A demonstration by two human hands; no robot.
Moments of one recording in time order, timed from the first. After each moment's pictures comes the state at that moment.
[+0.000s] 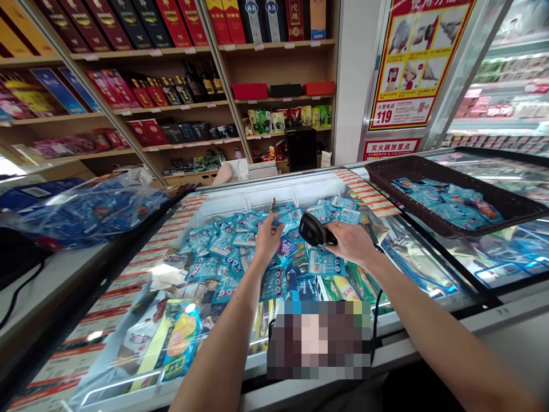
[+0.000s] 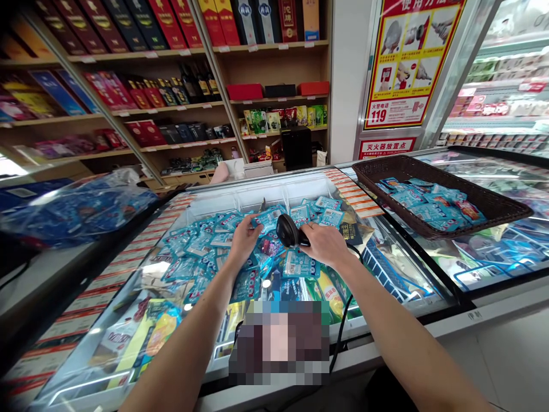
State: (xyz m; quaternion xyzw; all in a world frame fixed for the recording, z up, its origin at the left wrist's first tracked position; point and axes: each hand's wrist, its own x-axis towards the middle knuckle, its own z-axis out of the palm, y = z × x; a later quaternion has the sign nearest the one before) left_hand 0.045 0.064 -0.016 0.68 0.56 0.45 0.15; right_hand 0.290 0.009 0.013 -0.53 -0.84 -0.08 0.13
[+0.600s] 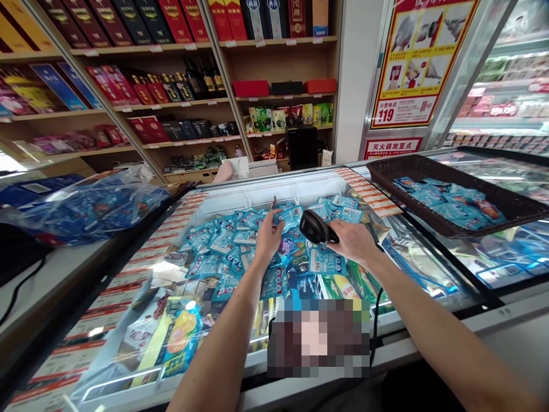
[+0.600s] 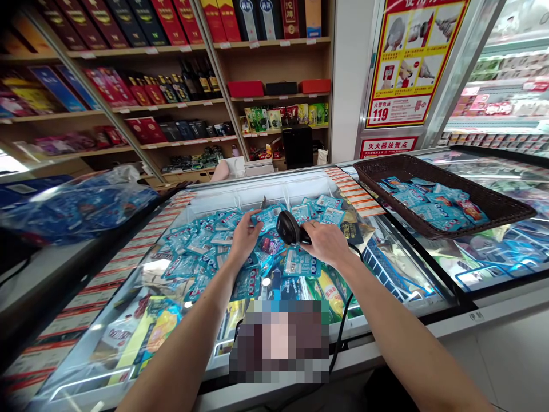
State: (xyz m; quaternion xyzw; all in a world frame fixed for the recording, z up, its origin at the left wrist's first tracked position) left_hand 0.045 0.061 -0.015 0.70 0.55 0.44 0.11; right_hand 0.290 0.010 0.013 -0.53 -0.83 -0.08 0.14
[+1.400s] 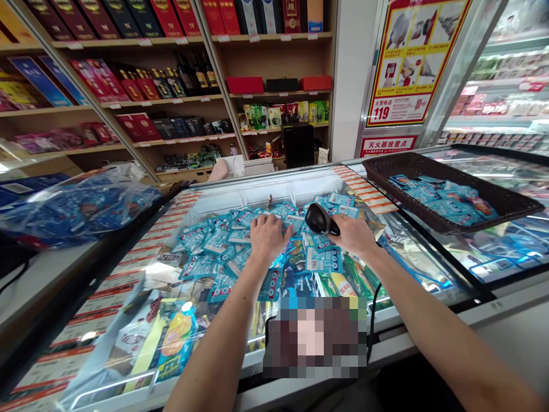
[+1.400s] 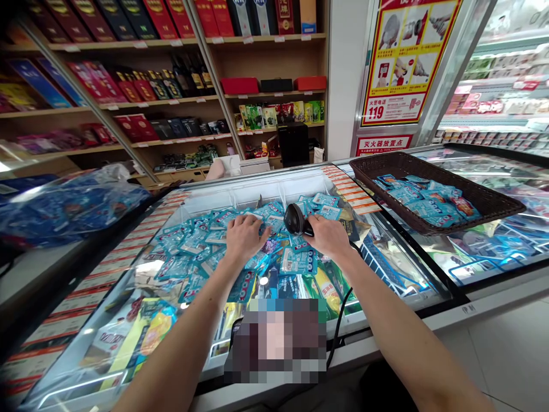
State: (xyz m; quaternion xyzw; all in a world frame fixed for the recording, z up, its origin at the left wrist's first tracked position) left_hand 0.058 0.049 -0.012 0.77 0.57 0.23 -0.18; right_hand 0.299 0.020 0.008 -0.59 -0.79 -0.09 0.14
